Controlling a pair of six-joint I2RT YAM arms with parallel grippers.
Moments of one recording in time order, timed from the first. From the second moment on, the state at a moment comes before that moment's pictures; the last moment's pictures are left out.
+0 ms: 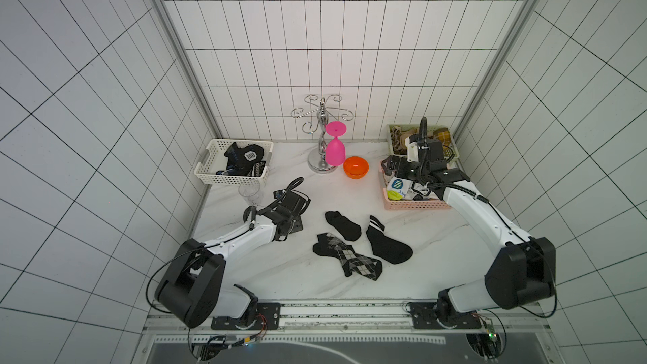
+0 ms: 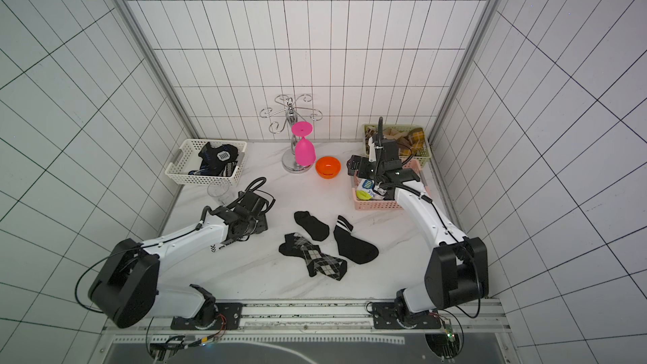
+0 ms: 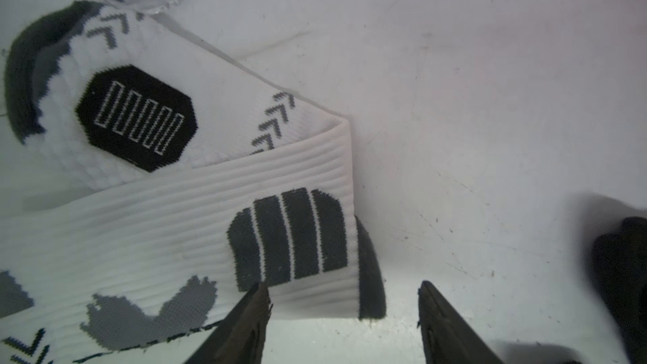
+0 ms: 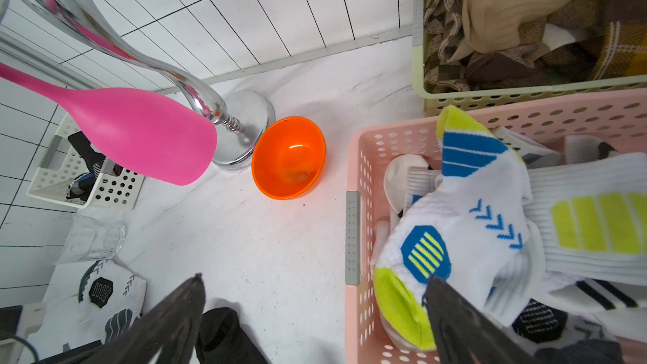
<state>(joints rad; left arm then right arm) -0.51 1.41 0.74 -0.52 -0.29 -0.75 0.24 1.46 1.22 -0.41 -0.16 0.36</state>
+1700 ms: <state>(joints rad) -0.66 0.99 0.97 -0.47 -0.06 -0.40 0.50 1.36 1.21 -0.25 -0.58 0.20</state>
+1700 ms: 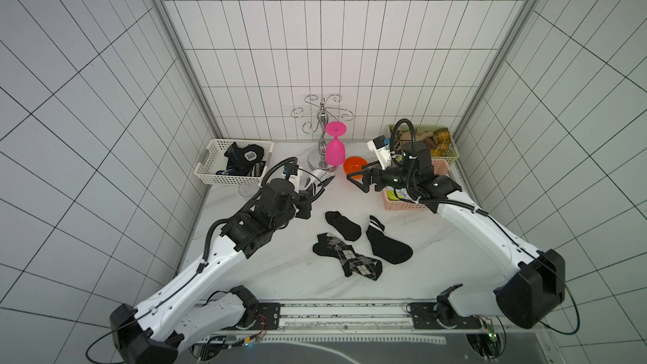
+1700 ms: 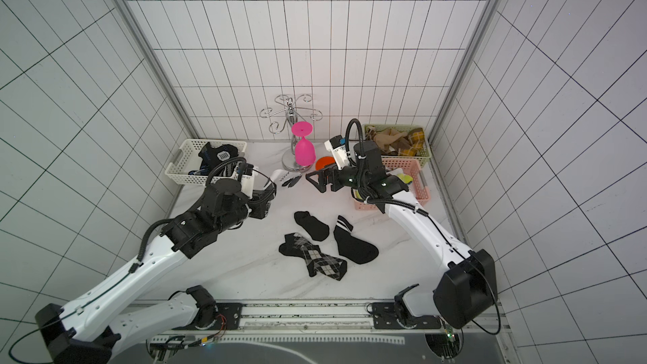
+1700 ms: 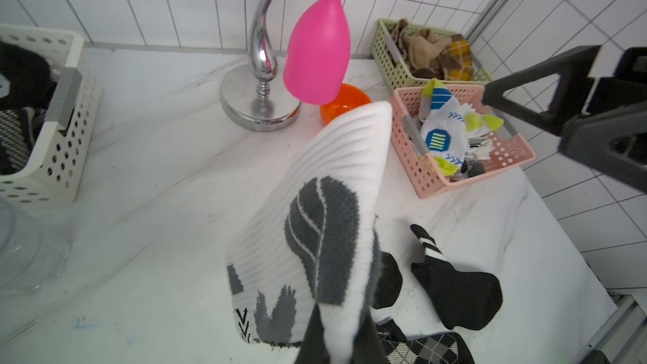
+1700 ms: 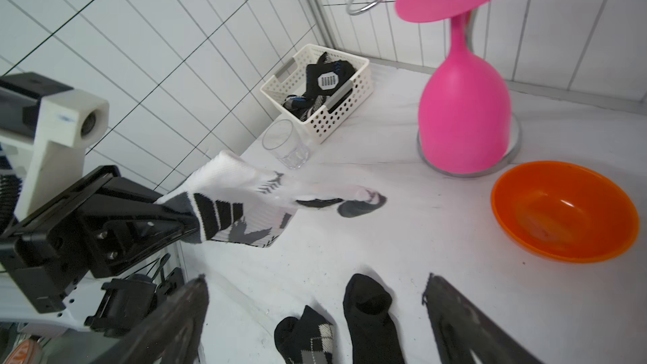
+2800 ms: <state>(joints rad) -0.82 1.02 0.97 -0.14 0.23 -0.24 0.56 1.38 1.21 0.04 -0.97 0.50</state>
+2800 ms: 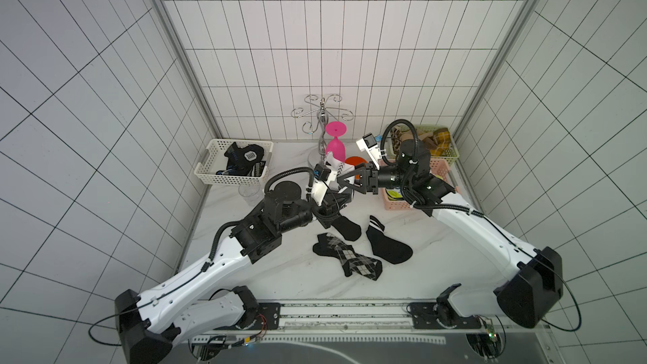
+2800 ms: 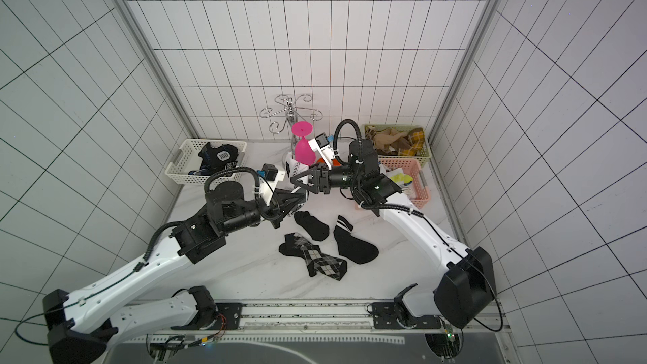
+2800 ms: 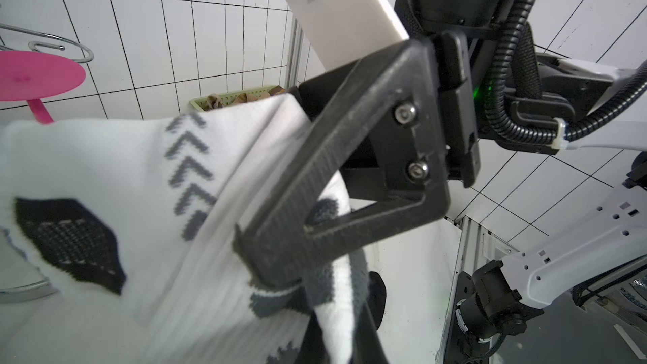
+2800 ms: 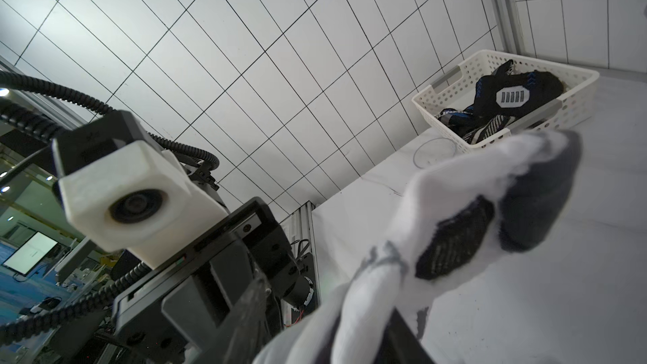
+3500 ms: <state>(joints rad) -0.80 0.95 0.96 -0.13 0.09 -0.28 0.29 1.38 1.21 -0.08 -0.92 0.50</state>
